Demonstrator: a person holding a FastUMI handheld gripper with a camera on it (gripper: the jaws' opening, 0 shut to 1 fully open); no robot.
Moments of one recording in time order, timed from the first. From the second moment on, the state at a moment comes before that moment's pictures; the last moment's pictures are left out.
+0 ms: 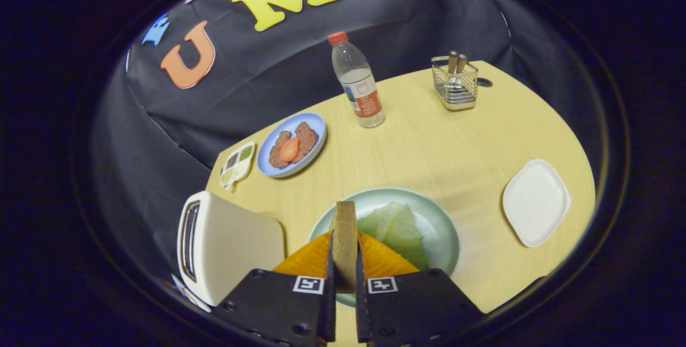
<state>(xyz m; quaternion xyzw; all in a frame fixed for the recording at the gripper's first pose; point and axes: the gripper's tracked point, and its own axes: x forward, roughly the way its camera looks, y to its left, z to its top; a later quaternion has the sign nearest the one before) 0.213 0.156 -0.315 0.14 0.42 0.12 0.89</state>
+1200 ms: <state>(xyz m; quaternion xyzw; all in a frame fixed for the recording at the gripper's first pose) 0.228 0.112 -0.345 -0.04 0.35 0.16 0.92</state>
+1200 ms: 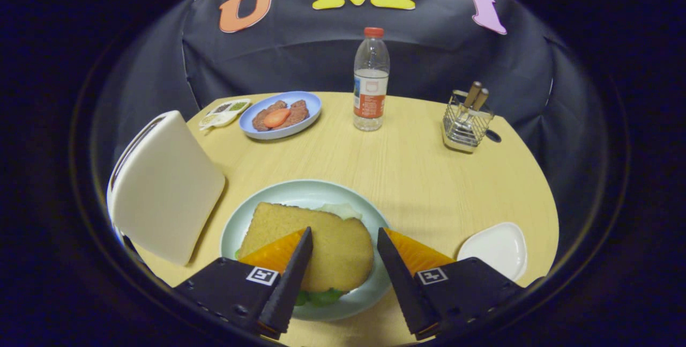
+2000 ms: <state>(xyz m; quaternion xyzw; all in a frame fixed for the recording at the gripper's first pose) 0.097 0.066 -0.083 0.00 0.11 0.08 0.99</state>
